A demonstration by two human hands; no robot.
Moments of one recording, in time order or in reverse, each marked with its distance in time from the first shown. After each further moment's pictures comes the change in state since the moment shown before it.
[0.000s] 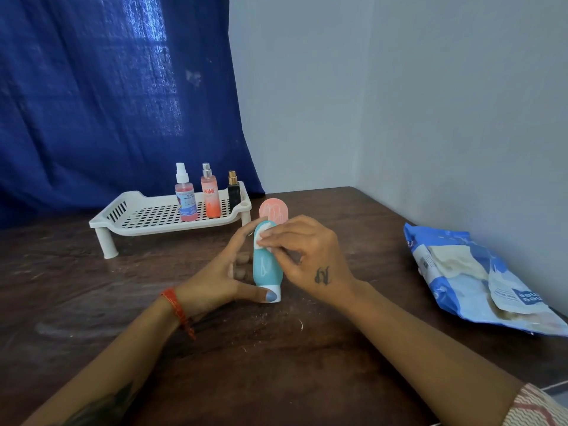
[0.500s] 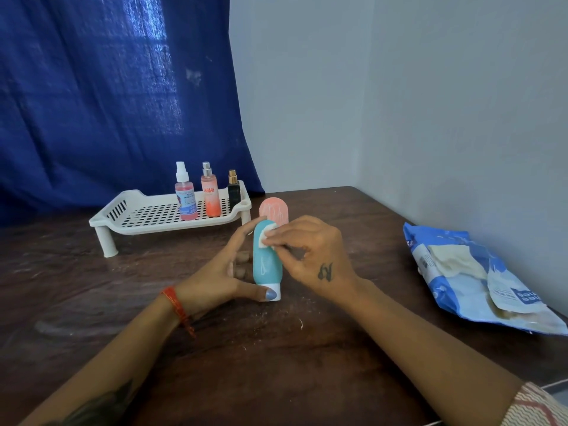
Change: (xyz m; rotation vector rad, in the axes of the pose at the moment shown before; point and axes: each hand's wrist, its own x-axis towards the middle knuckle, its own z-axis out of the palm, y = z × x) left_hand 0.000 0.001 0.000 -0.013 0.006 -0.005; right_hand -0.001 0.002 -0.003 0.002 -0.019 0.038
